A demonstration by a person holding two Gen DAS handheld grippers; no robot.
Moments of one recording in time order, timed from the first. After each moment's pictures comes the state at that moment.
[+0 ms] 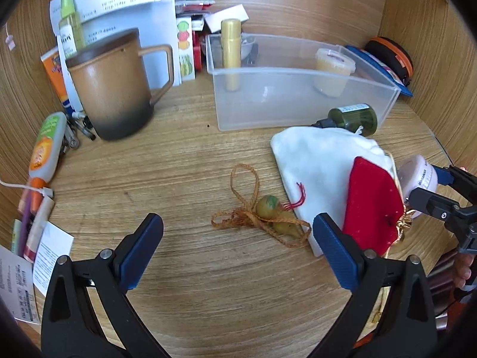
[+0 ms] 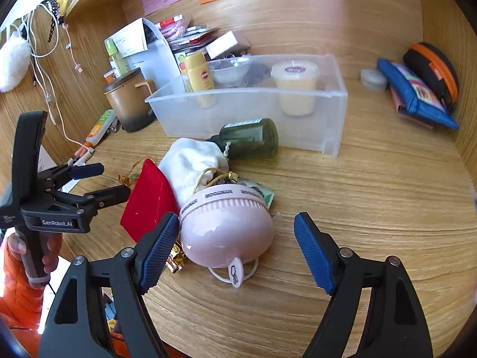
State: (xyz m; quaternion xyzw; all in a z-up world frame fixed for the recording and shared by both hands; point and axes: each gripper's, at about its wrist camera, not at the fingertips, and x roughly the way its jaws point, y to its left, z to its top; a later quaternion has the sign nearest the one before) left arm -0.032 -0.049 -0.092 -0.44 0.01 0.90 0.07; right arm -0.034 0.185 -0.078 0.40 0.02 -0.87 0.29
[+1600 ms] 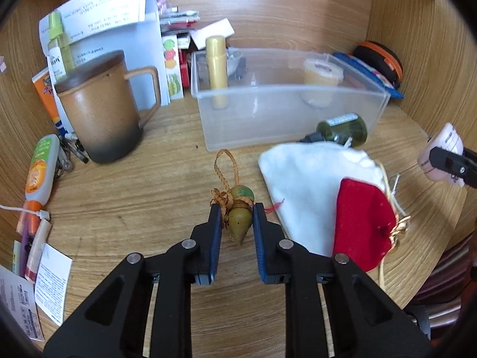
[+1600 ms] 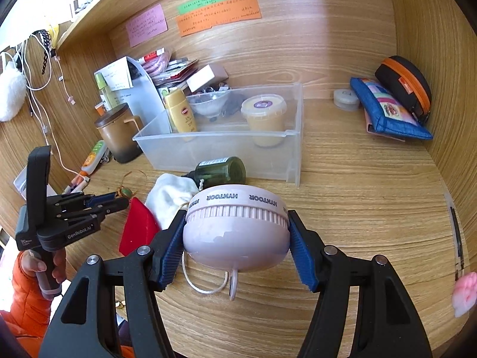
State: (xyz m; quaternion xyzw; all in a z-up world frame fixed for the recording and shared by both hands) left arm -0.034 -0.041 -0.079 -0.40 0.02 0.91 0.09; right arm -0.040 0.218 -0.042 0.36 0.00 -0.90 0.26
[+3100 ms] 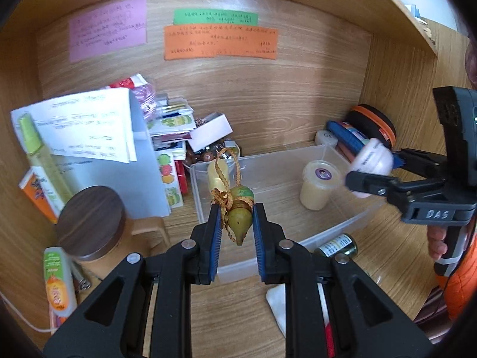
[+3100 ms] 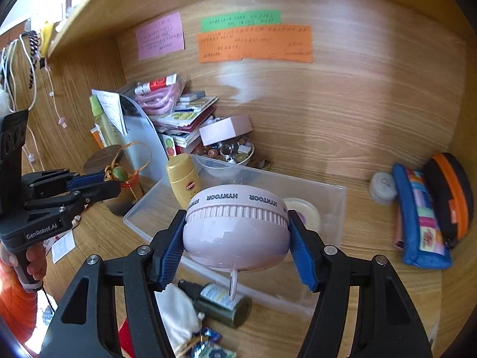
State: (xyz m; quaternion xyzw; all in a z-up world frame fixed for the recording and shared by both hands) left arm -0.123 -0.050 0.014 -0.33 0.02 0.93 0.13; right arm -0.158 0.134 0.021 0.33 0.07 -0.89 0.30
